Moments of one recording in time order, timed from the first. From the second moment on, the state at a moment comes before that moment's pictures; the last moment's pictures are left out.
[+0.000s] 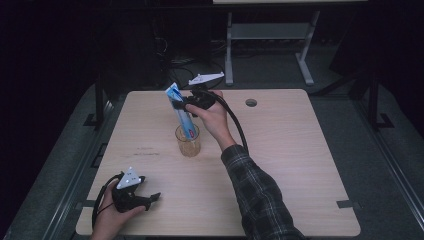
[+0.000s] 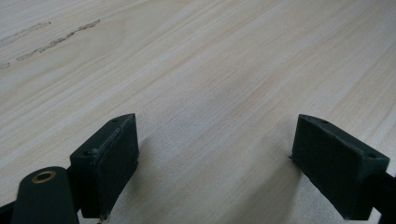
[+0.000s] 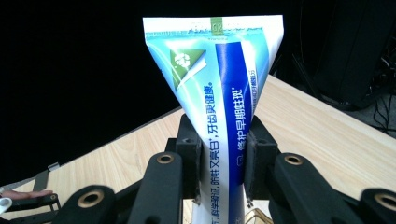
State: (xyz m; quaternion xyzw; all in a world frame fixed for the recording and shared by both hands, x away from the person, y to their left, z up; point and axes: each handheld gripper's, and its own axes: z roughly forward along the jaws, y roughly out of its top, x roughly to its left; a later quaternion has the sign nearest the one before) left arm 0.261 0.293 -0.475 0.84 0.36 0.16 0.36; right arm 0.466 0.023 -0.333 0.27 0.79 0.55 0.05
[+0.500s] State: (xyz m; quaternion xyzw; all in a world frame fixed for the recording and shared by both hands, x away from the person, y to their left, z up) left arm 0.261 0.293 -0.475 0.85 0.36 0.16 0.36; right arm 0.463 0.022 -0.361 0.28 0.79 0.54 0.04
